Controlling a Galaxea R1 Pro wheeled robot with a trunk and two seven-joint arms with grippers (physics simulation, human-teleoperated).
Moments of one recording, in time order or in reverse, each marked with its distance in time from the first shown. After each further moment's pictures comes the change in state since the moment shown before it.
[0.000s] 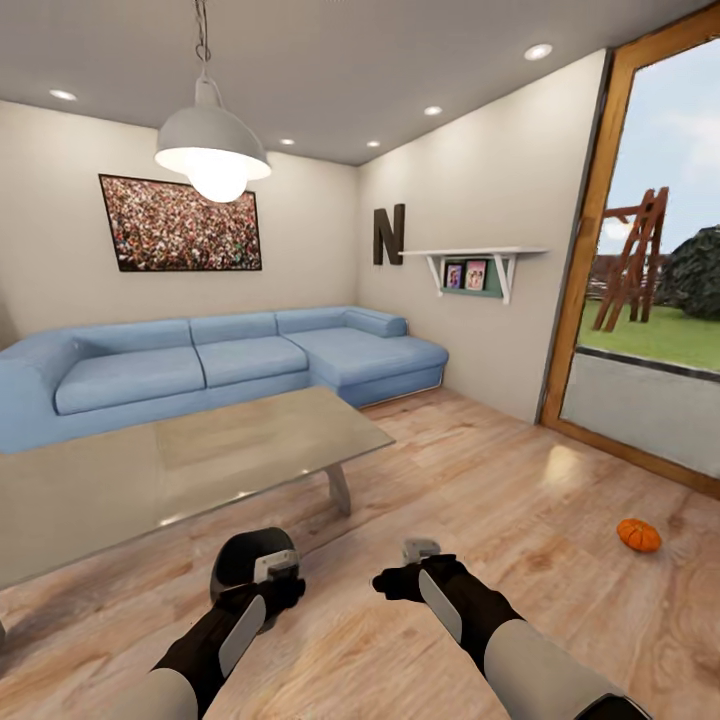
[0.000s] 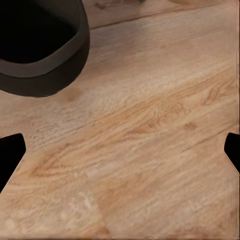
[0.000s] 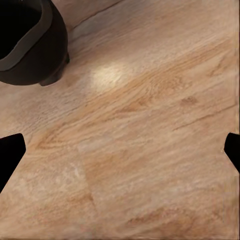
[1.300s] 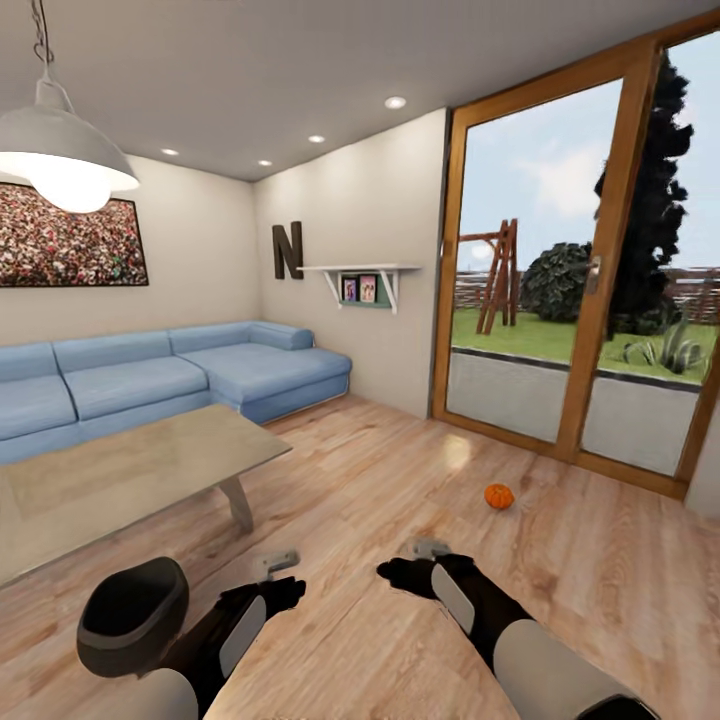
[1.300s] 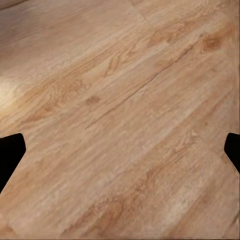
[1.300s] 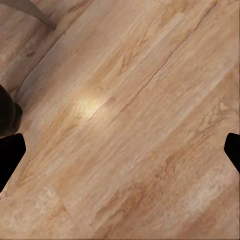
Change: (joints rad) left arm 0.000 -0.001 -0.005 0.001 0.000 -0.001 0.000; right arm 0.000 -0.020 -0.097 0.022 -0.137 -0.060 0.024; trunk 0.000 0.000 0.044
